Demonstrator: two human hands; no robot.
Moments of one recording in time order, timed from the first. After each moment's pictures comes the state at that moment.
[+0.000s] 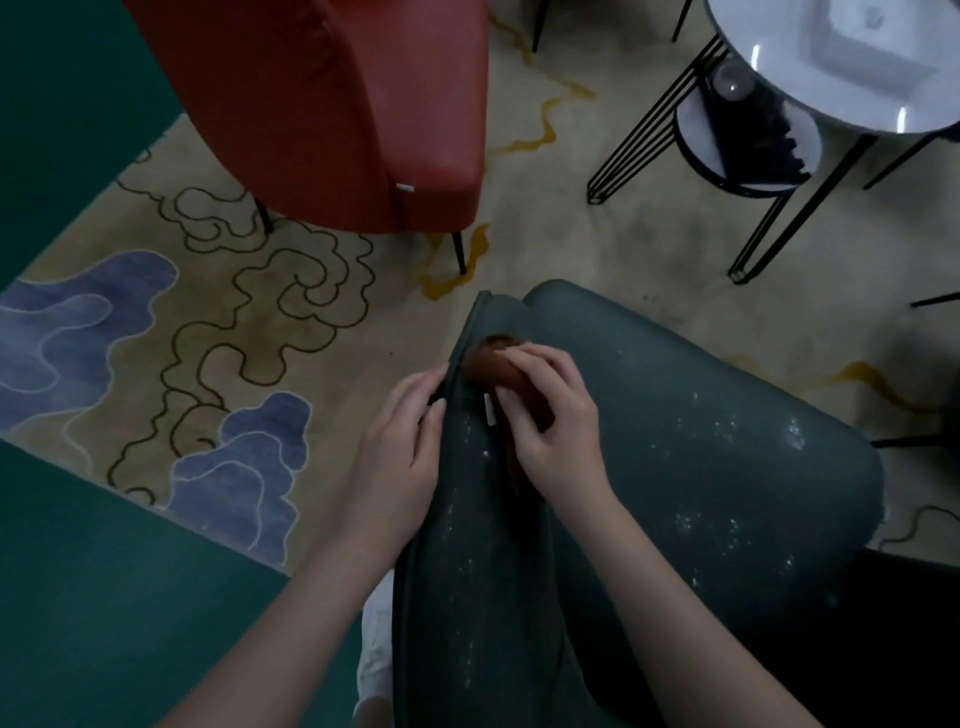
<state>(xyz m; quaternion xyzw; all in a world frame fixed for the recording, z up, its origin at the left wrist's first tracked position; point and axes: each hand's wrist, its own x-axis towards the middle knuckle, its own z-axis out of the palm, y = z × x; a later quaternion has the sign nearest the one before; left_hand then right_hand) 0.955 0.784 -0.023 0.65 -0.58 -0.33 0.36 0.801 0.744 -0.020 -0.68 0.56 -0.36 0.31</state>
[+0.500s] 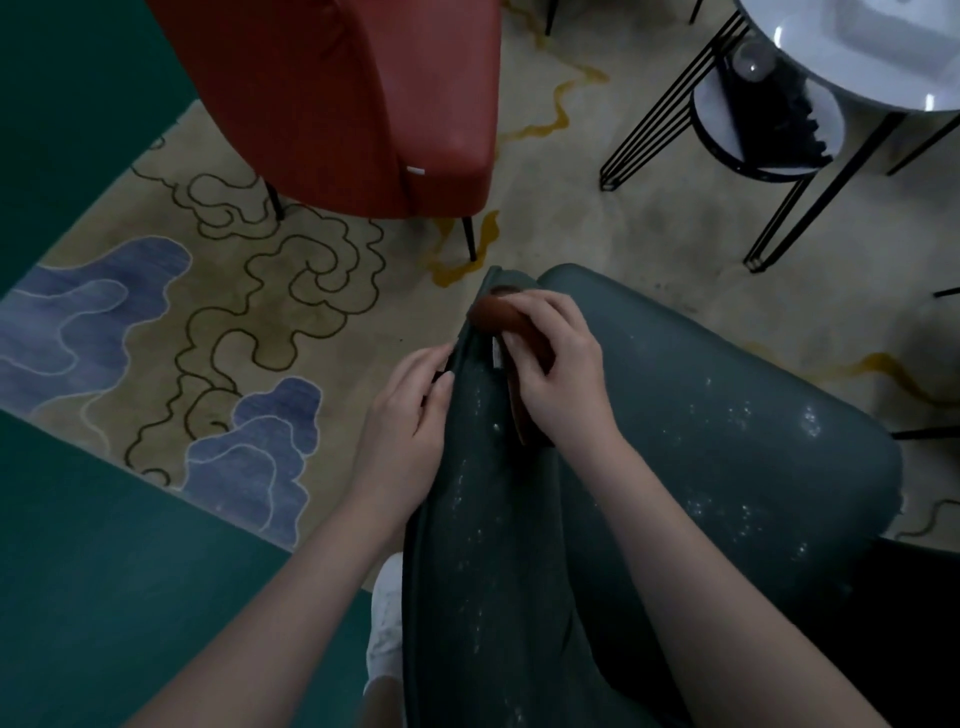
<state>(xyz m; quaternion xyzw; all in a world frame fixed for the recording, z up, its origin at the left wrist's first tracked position) 0.958 0.786 -0.019 0.65 -0.57 -0.35 0.36 0.808 0.723 -0.009 -0.70 0.56 -0.34 0.31</state>
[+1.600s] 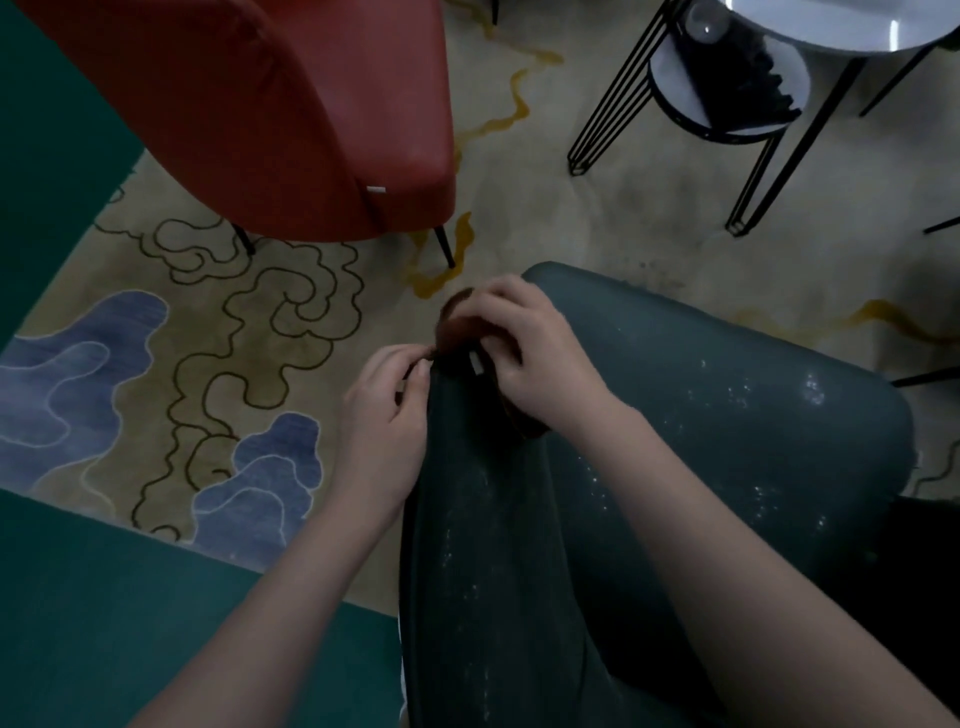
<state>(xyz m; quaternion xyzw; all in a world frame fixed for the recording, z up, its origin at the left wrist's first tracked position) 0.958 0.738 -0.004 0.65 -0.57 -0.34 0.36 0.800 0.680 0.001 -0.77 0.52 -0.23 0.29</state>
